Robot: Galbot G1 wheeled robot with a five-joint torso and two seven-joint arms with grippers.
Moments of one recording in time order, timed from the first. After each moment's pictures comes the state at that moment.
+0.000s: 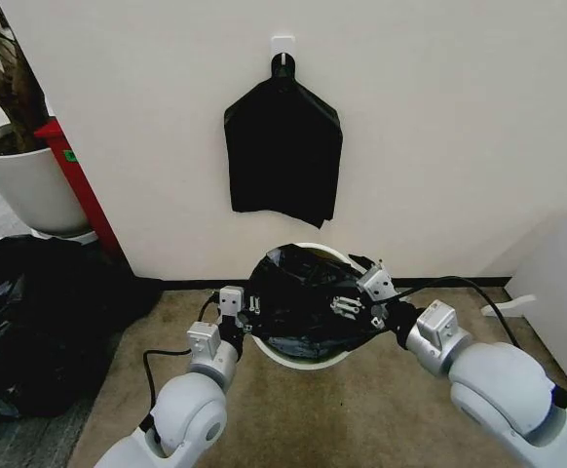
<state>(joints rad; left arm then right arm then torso) 1.24 -1.12 -0.07 -2.15 -0.51 0.28 -0.40 -1.19 0.73 0.25 2.35 0.39 -0.48 0.01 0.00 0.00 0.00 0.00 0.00</state>
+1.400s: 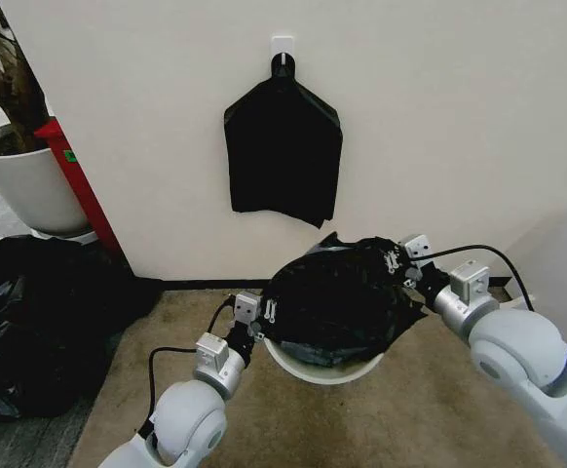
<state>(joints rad) 1.27 -1.10 -0.07 -2.14 -0.36 0.14 -0.17 -1.13 0.64 0.34 2.16 0.63 -0.44 0.06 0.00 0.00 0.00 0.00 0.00</state>
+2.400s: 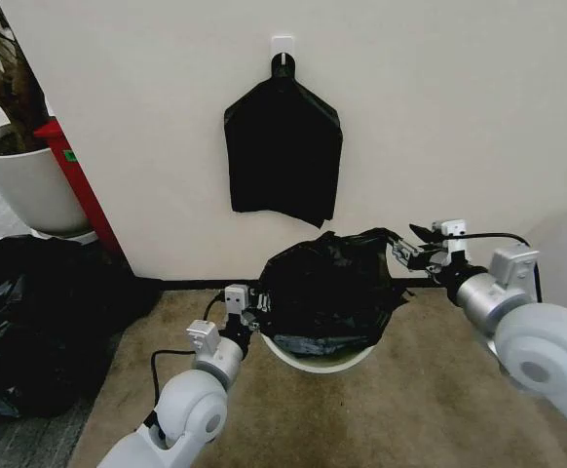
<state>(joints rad) 1.24 -1.13 -0.10 -2.11 -0.66 0.22 -0.29 -1.16 0.67 0.50 2.36 1.33 -0.48 0.59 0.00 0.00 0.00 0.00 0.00</state>
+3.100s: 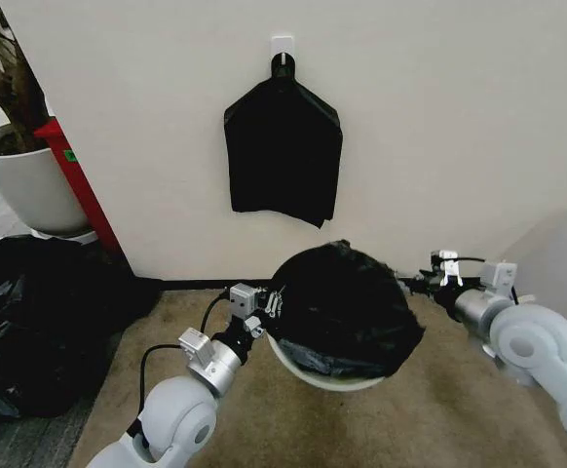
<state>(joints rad) 1.28 -1.09 -0.13 -2.17 -0.52 0.05 -0.02 -1.18 0.68 0.45 2.05 1.25 -0.51 0.26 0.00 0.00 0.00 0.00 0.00</state>
